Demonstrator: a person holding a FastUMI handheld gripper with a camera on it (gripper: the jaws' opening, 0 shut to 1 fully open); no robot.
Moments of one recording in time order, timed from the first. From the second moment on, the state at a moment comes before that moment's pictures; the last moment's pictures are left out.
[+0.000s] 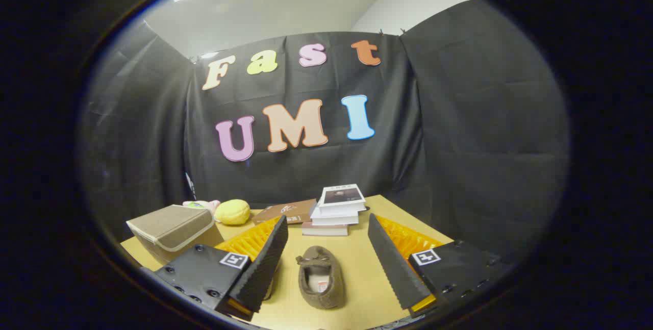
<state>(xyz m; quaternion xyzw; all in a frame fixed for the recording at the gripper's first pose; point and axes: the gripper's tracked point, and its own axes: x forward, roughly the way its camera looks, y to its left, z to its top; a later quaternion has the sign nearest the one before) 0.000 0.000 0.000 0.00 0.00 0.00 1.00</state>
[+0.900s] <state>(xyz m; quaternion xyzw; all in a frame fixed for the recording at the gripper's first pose) 0.013 0.086 -0.022 0.03 0.03 0.06 1.00</state>
